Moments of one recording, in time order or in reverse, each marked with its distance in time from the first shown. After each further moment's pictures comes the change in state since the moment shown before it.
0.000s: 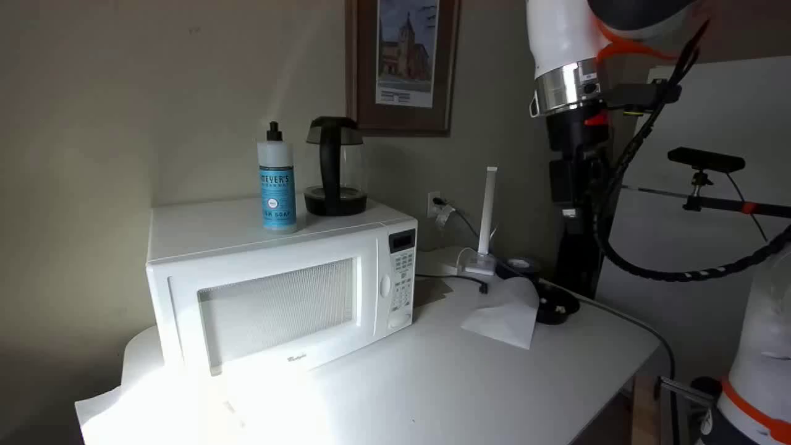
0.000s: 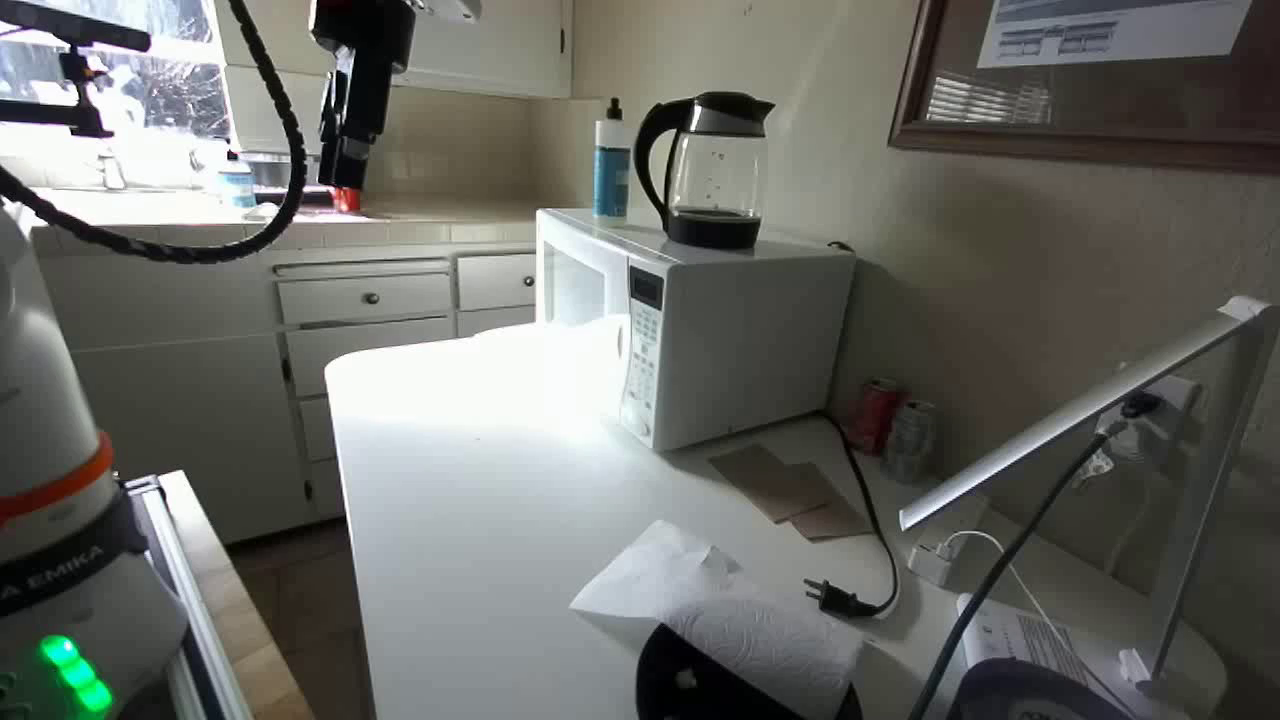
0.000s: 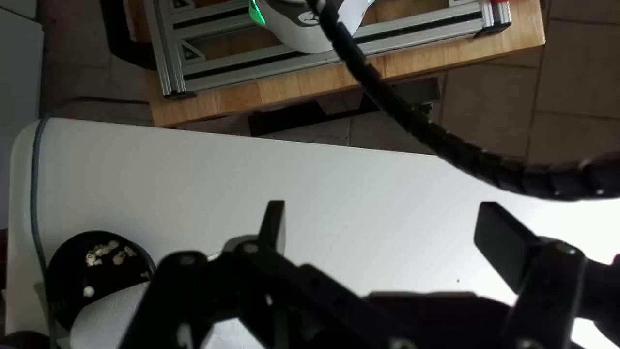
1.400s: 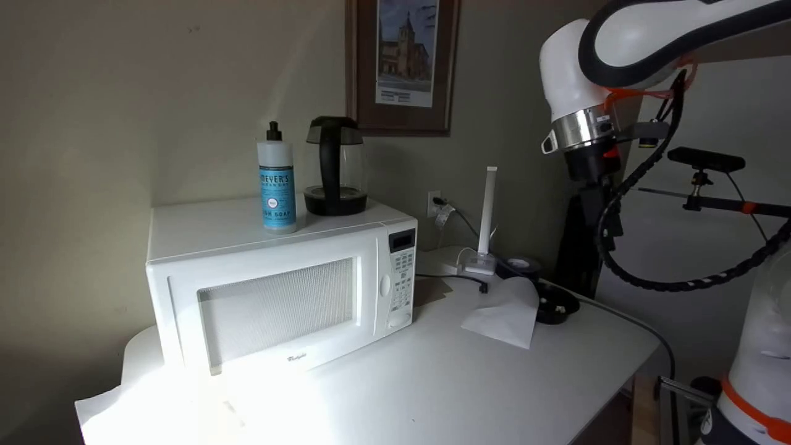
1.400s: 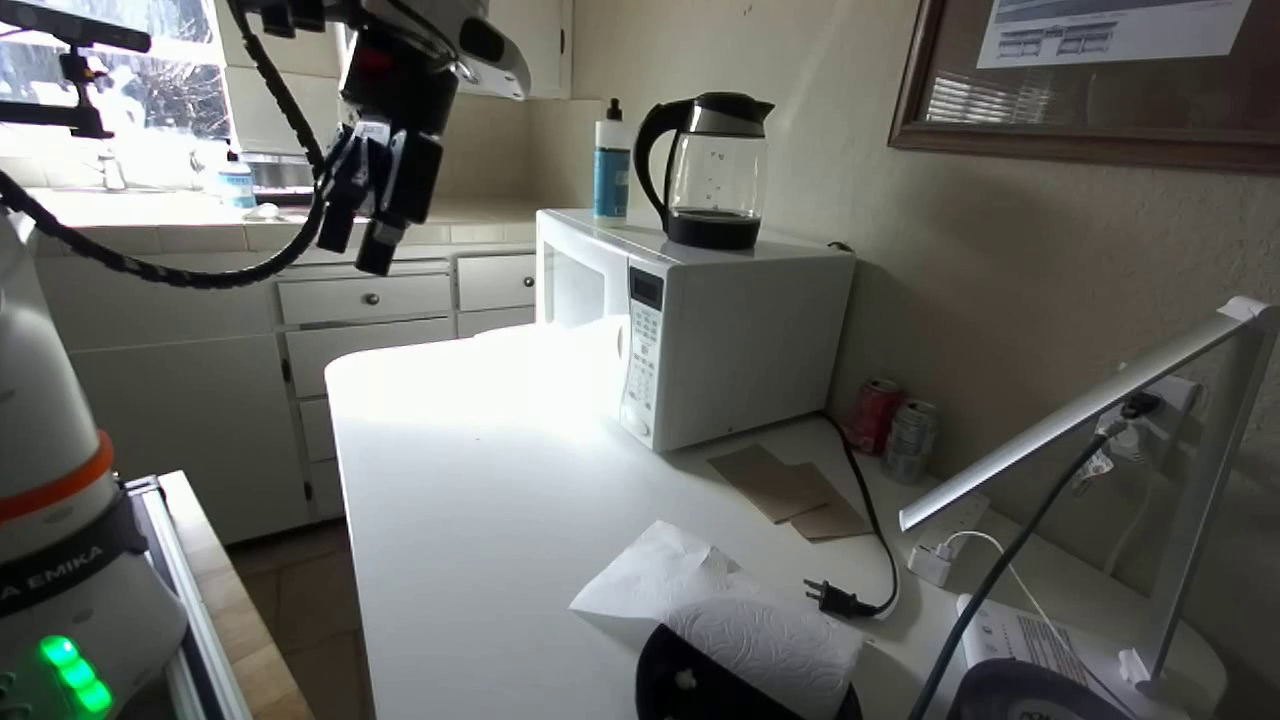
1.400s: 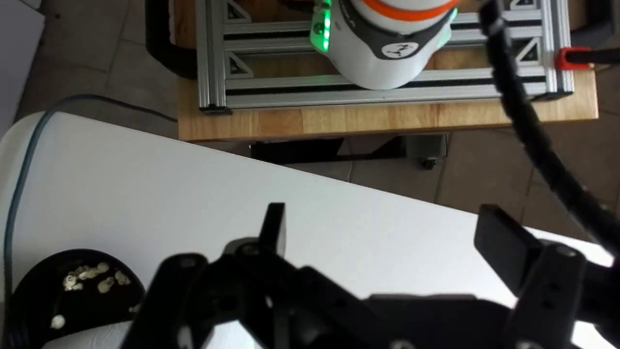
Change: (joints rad) arm -0.035 0.013 -0.216 -0.109 -0.158 0.027 -0.318
